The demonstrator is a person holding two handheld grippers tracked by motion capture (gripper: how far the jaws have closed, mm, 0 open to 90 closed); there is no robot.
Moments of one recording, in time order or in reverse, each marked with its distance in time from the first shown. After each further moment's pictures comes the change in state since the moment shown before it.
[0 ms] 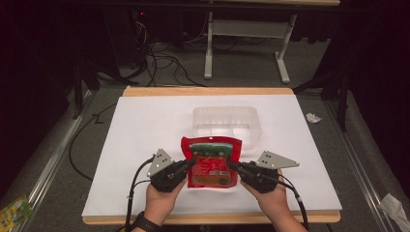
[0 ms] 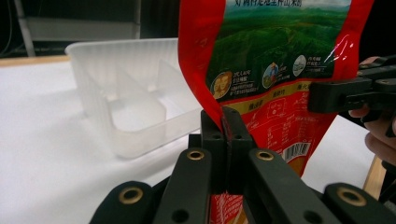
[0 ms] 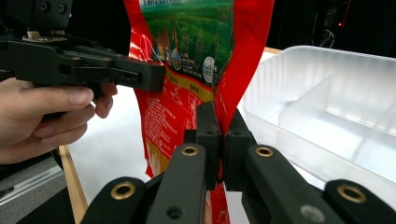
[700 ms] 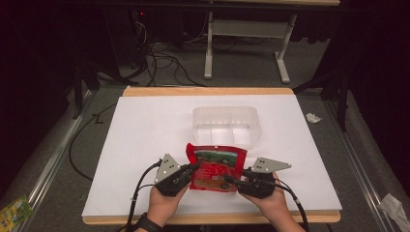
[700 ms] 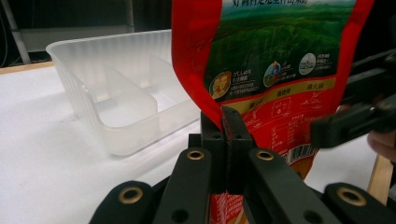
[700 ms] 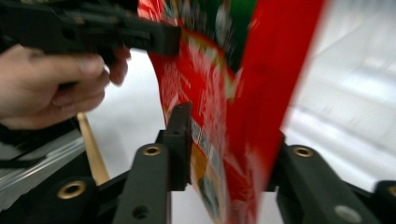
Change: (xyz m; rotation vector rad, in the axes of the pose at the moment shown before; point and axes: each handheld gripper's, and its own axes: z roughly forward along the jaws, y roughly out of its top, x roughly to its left) left arm -0.005 -0.015 0.006 0.012 -0.006 0.076; right arm -0.004 -0.026 0.011 0.137 0.089 0.041
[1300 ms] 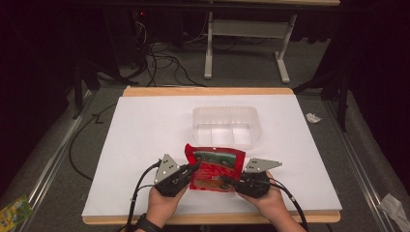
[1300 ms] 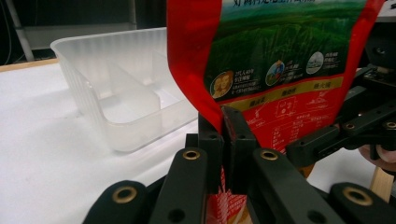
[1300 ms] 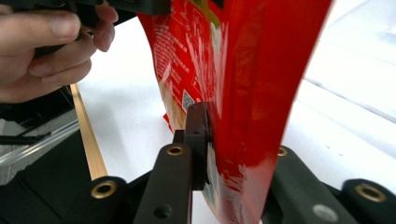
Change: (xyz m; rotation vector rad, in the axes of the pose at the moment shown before) left arm 0.001 -0.001 -0.002 0.013 0.012 -0.005; right arm -0.005 -0.008 0.014 0.092 0.013 -0.021
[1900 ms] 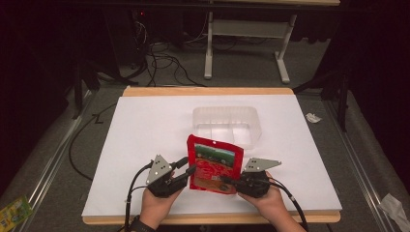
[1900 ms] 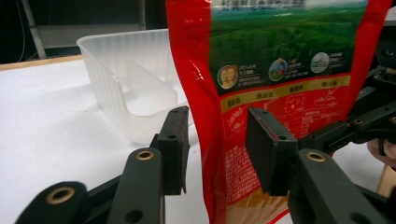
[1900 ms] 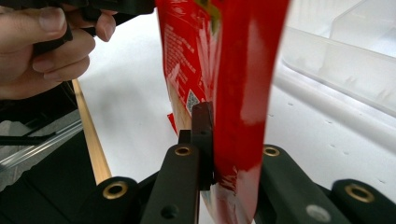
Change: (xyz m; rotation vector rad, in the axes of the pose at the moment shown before) left arm 0.010 -0.003 -0.014 -0.011 0.026 -0.014; right arm -0.001 0.001 0.001 0.010 0.015 0.021
